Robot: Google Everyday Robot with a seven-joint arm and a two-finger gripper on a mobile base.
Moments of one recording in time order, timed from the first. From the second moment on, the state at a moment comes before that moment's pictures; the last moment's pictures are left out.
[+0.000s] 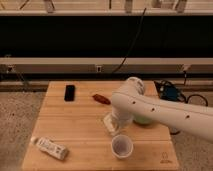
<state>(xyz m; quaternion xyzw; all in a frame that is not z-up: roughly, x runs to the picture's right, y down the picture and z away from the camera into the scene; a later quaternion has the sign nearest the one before) 0.063 0.177 0.665 -0.25 -0.20 -0.50 0.80</state>
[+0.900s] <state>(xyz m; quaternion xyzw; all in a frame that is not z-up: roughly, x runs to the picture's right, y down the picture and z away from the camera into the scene) 0.054 0.186 0.599 -0.26 -0.23 -0.49 0.80</state>
